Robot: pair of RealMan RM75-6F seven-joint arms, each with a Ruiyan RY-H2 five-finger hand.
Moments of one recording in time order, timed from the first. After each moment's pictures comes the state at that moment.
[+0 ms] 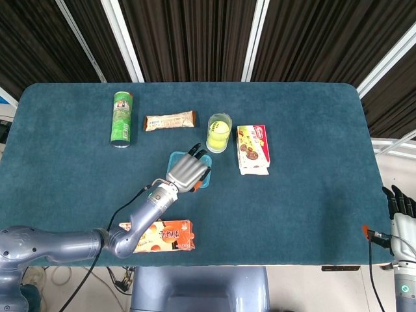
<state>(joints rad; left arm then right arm) -1.13 -1.67 -0.17 -1.37 0.90 0.82 0.53 0.05 -1.12 0.16 -1.72 -1.22 1.43 -0.05</state>
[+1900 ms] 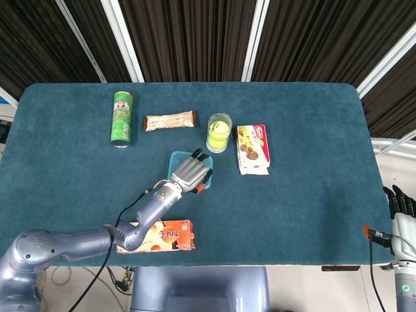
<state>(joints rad) -1.14 -1.78 -0.18 -1.16 0.93 0.70 0.39 0.05 -1.12 0.16 -1.72 -1.21 1.42 -0.04</state>
